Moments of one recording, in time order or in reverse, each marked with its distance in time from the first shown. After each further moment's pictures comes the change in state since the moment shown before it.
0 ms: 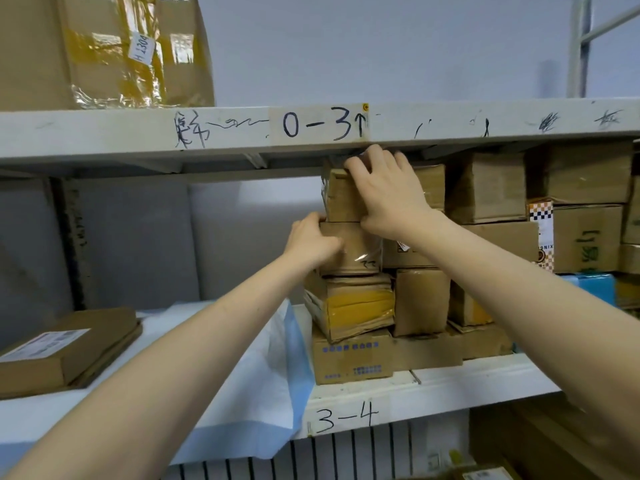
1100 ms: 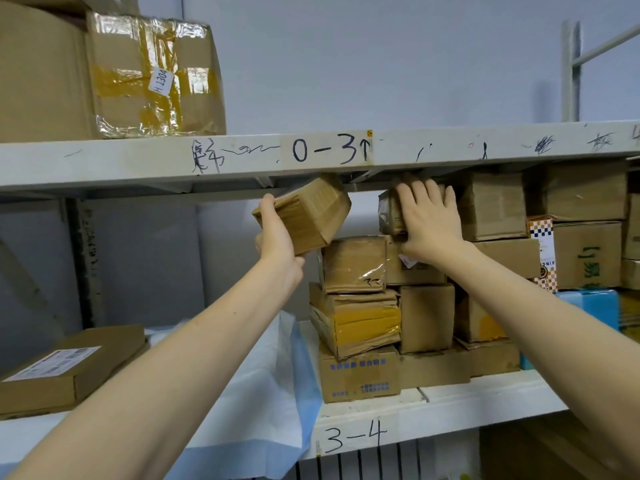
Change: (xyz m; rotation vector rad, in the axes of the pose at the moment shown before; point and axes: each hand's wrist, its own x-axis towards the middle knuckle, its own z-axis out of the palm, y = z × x) left_hand -0.015 0.013 -0.039 -1.246 0.299 -0.351; right_hand -0.024 0.040 0.035 0.038 -0.104 0.264
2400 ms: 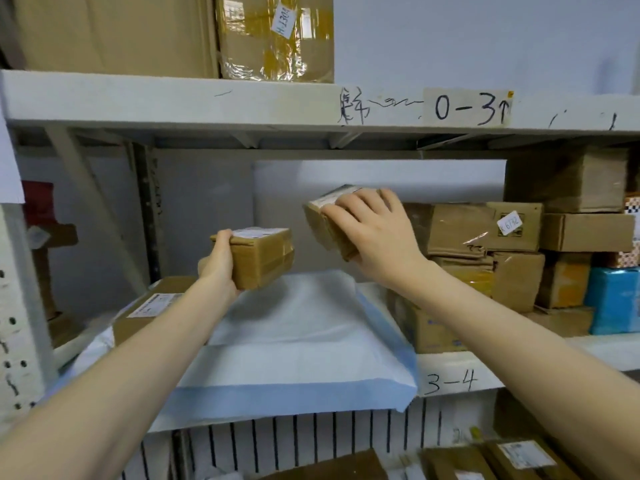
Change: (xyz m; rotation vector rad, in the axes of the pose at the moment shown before) left_hand 0.070 0.095 -0.255 0.220 0.292 -0.102; right_hand -0.042 -0.247 -0.027 0.038 0.254 -0.484
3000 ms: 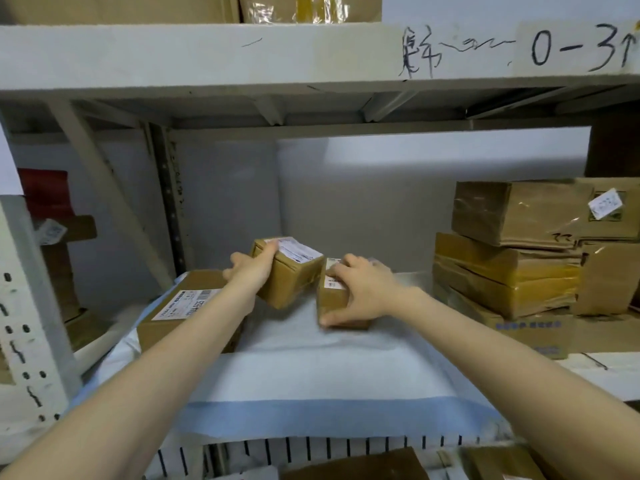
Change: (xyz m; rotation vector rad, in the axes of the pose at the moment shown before) left_hand 0.047 -0.014 -0.015 0.787 0.089 0.080; right_hand 0.000 -0.076 0.110 0.512 -0.791 0.185
